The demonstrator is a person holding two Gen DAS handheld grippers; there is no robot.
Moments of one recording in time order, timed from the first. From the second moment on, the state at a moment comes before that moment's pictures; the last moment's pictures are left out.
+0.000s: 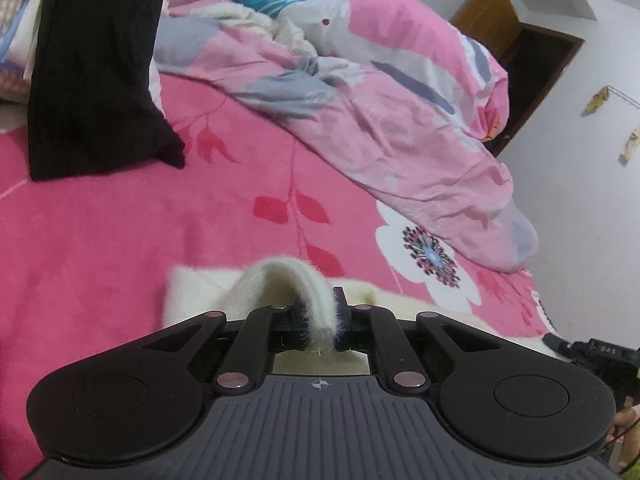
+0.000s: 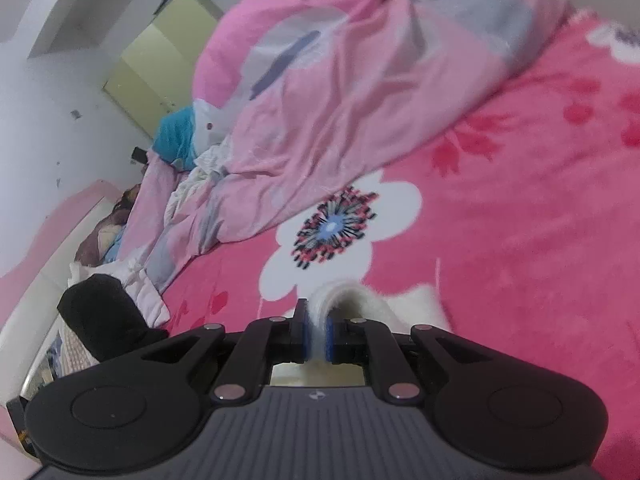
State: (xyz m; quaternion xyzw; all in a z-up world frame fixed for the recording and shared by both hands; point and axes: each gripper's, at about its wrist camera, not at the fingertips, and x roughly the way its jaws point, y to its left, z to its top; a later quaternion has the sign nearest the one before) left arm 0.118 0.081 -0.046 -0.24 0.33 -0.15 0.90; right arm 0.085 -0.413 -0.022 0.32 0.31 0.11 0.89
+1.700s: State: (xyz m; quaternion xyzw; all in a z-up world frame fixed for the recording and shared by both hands) left arm 0.072 0.065 -0.053 -0.15 0.32 -0.15 0.92; right arm 0.122 -0.233 0.044 -0.03 0.36 0.34 0.87
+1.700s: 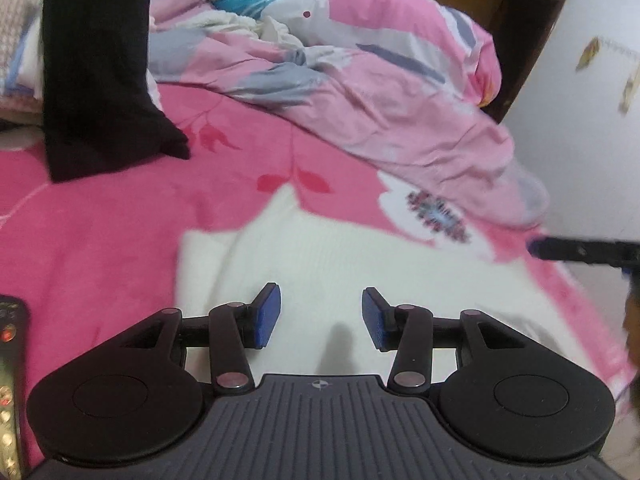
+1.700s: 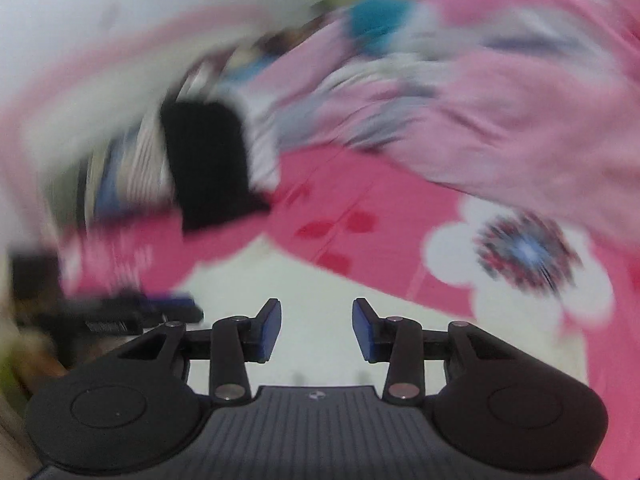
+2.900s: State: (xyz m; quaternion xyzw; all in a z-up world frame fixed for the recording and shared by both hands) left arm 0.054 0.079 -0.065 -0.17 0.28 -0.14 0.93; right arm 0.159 -0.074 -0.034 -0.38 0.26 0.34 0.82
